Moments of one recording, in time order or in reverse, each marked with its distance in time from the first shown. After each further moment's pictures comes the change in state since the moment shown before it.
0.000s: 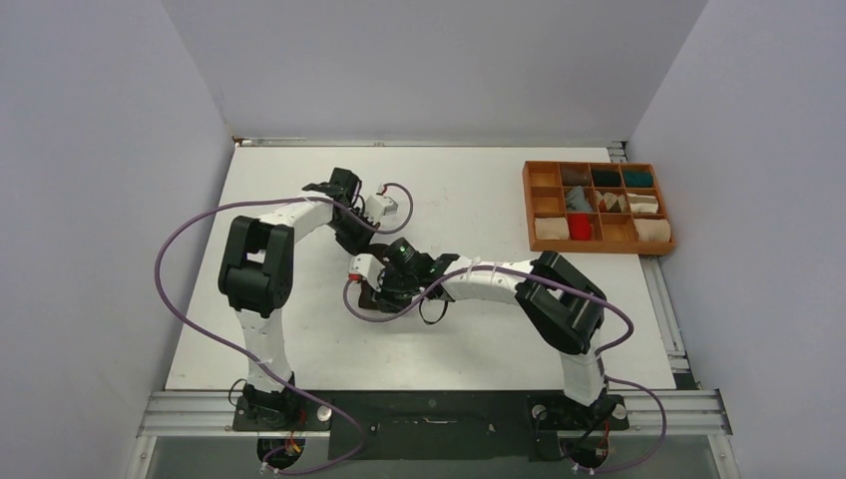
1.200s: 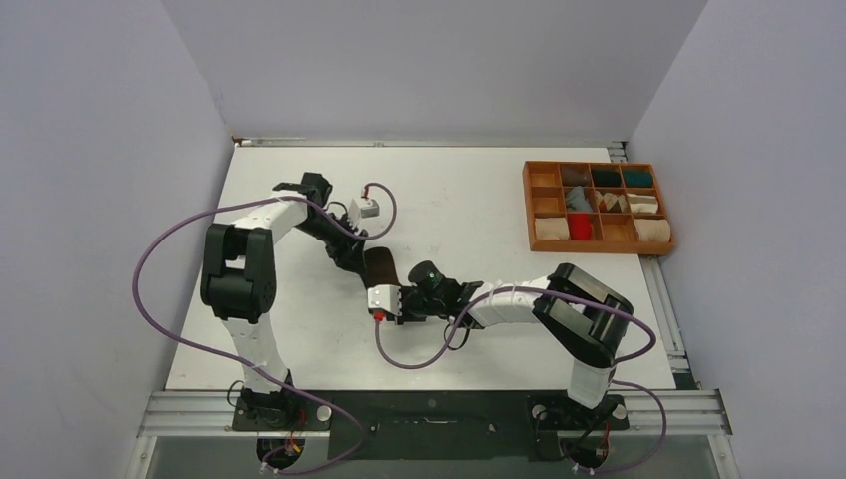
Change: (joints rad) left arm 0.104 -0.072 -0.058 -0.244 0.438 0.344; right arm -0.022 -0.139 -0.356 0.393 0.008 -0.306
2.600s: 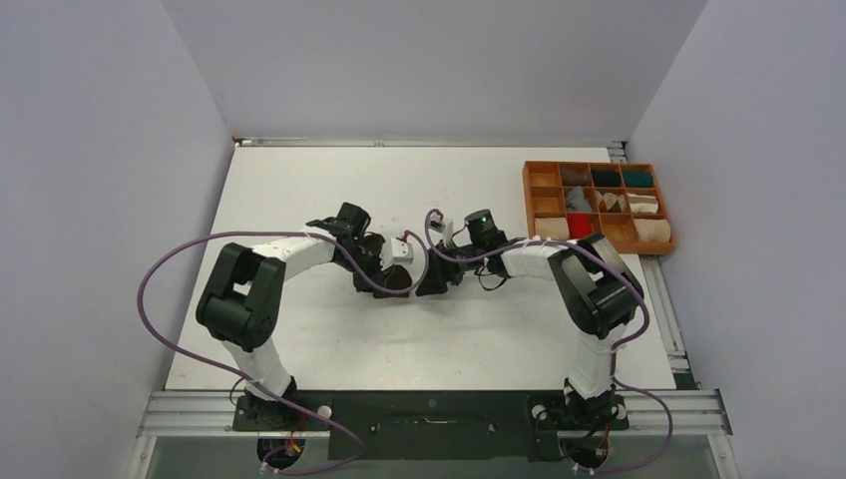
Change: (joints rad) left arm -0.246 -0.194 -0.330 0.403 -0.200 0.035; right arm -0.424 0.109 0.115 -0.124 -0.645 0.839
